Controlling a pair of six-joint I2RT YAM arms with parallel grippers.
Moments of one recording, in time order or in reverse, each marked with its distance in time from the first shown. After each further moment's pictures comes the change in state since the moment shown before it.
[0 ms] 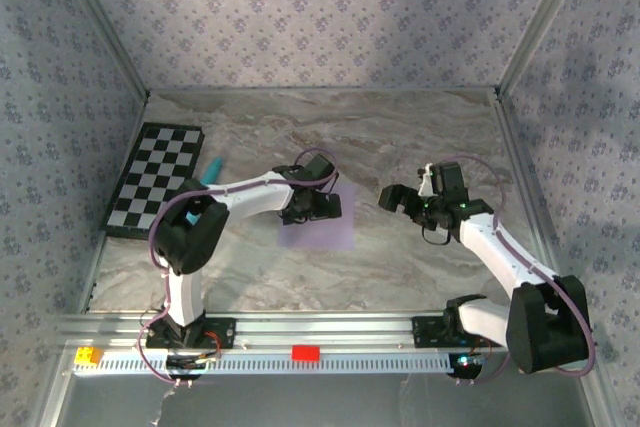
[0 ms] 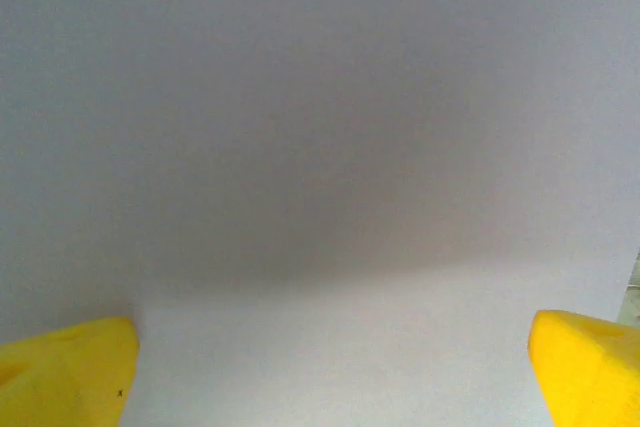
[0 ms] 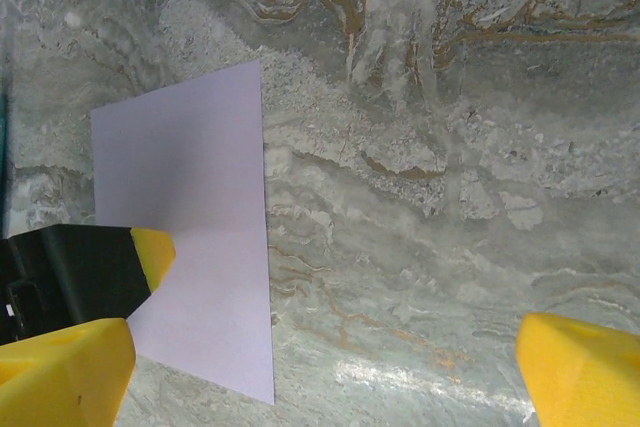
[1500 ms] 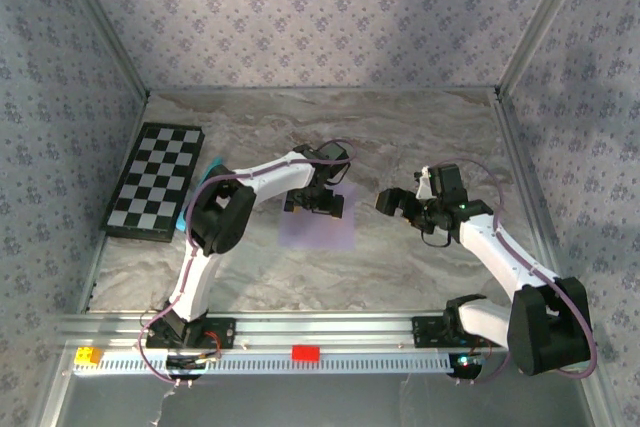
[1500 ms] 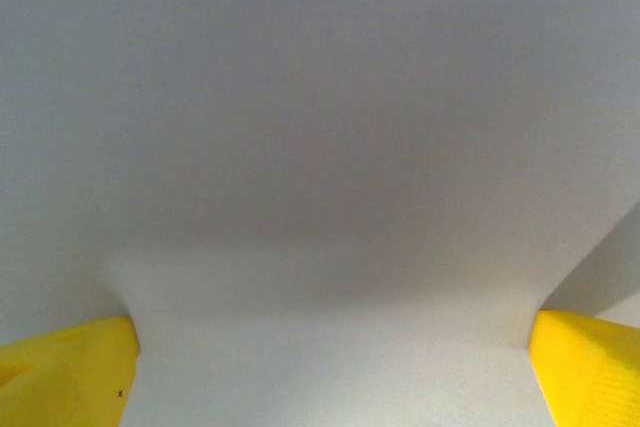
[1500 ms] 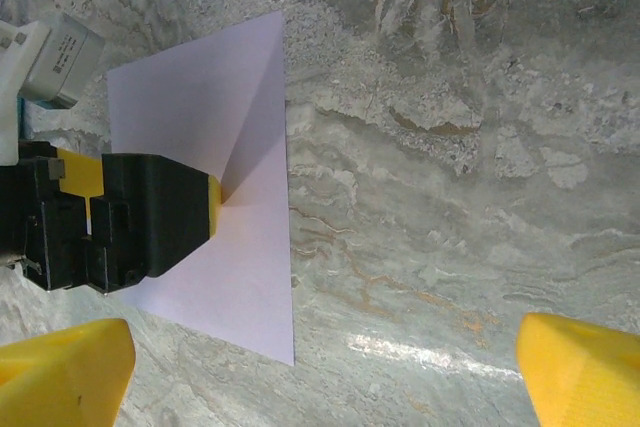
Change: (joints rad) left arm 0.020 0.256 0.359 -0.351 0.006 0.242; right arm 0.013 -0.006 0.000 -0.040 -0.051 -0.003
